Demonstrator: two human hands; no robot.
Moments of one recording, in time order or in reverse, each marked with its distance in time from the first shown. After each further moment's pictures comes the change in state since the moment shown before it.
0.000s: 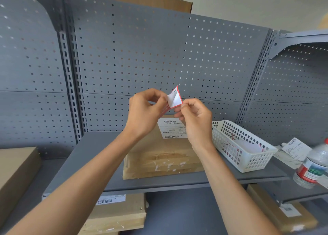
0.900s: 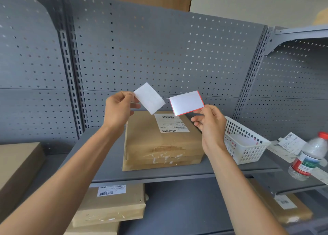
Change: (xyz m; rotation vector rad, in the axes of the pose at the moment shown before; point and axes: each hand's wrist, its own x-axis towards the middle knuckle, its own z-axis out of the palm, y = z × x) left_hand 0.003 -0.033 -0.038 -0.162 0.163 -0.423; right_hand -0.003 0.009 -0.045 0.172 0.241 0.270
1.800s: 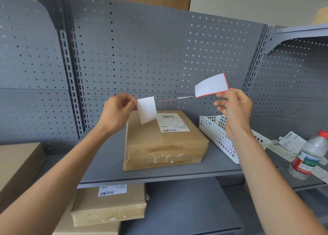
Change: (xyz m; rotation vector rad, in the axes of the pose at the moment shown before) left_hand 0.006 -0.010 -0.022 0.415 -0.165 0.265; right_hand 0.038 -0.045 -0.030 -0.085 0.058 -0.153
